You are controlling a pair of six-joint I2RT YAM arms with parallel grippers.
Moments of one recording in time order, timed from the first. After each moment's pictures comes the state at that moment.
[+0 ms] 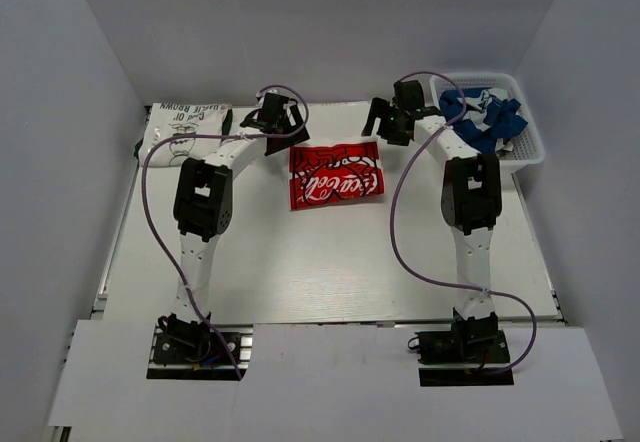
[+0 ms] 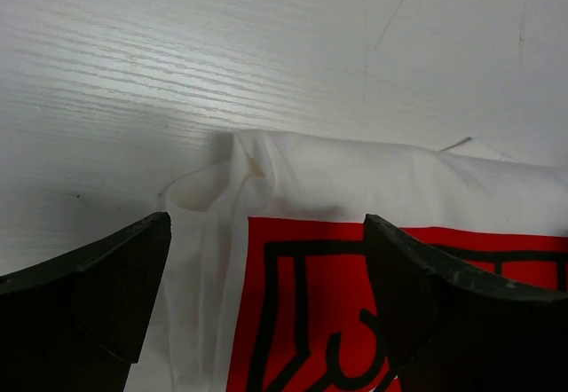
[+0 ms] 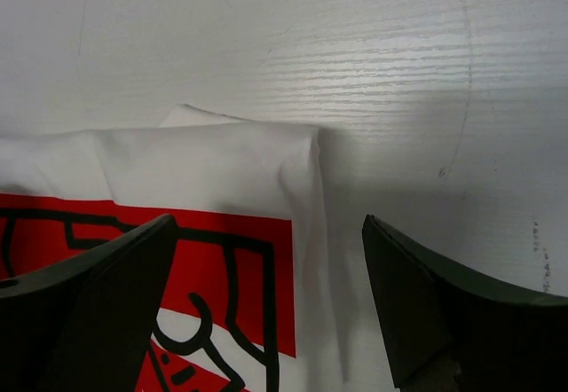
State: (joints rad) left arm -0.35 2.29 1.89 -0.36 -0.12 -0.60; right arm 0.26 2.30 1.96 -0.45 -0.14 0.42
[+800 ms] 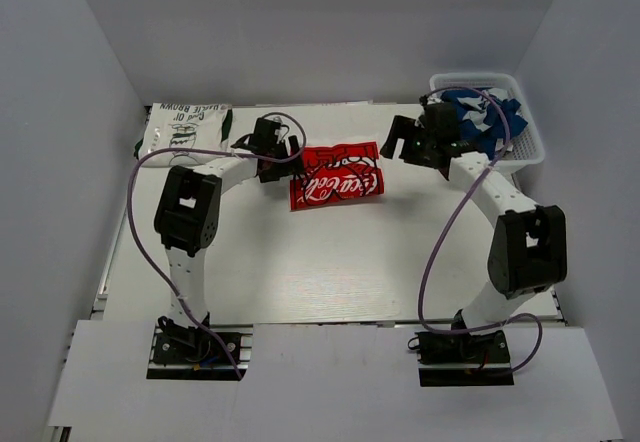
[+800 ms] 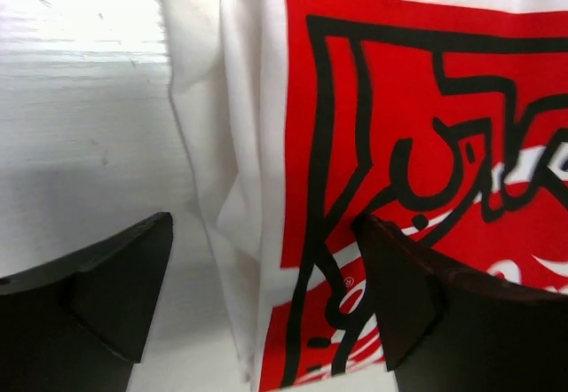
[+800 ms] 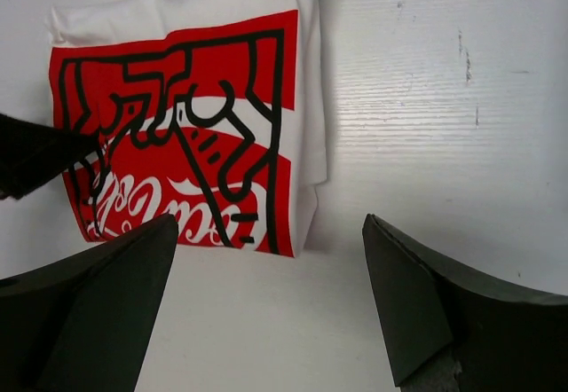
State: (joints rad) left arm -0.35 2.06 1.47 -0.26 0.07 -0.50; right arm 0.26 1.67 1.31 -0.31 -0.14 0.37
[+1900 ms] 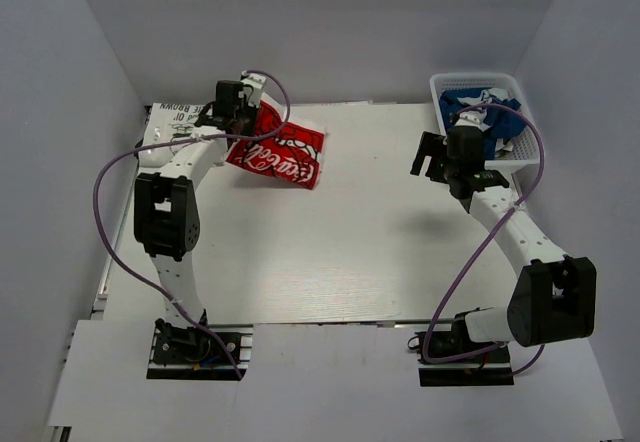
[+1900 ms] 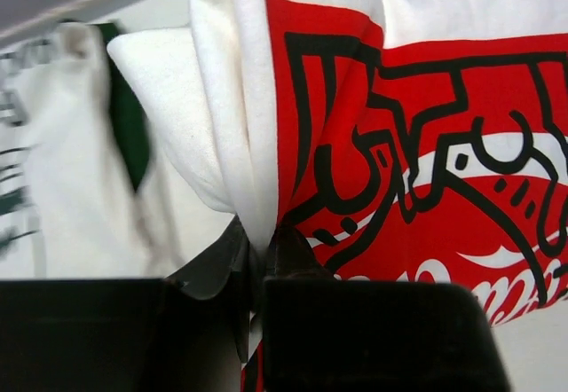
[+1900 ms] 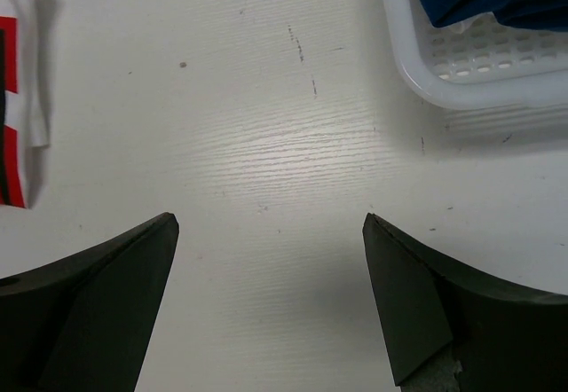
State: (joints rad) left arm -0.22 1.99 1.64 -0.27 -0.01 0.15; right arm 0.20 1.35 1.02 -0.27 0.11 0.30
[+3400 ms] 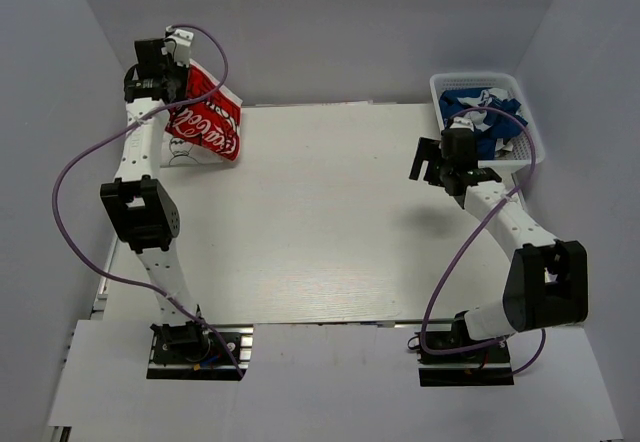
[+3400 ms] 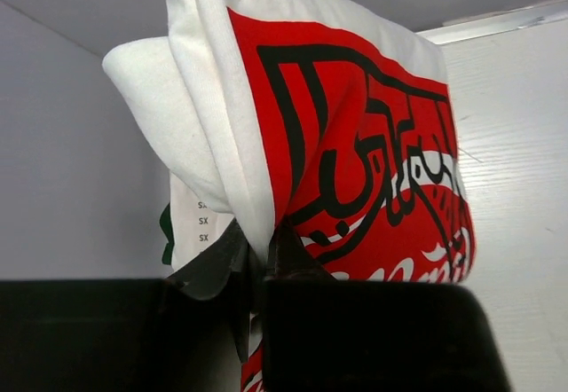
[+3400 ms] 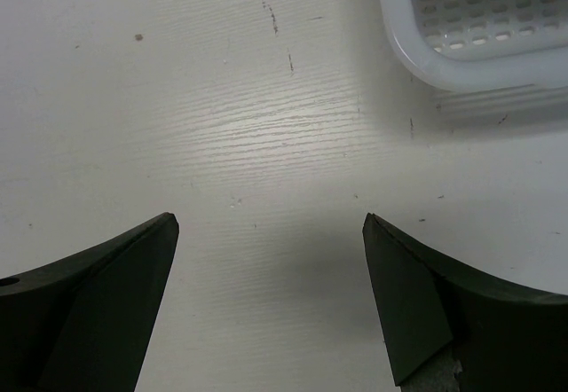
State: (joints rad) left arm 0.09 2.05 2.13 -0.60 0.01 0.34; right arm 0.20 1.42 1.02 -0.28 0.15 0.28
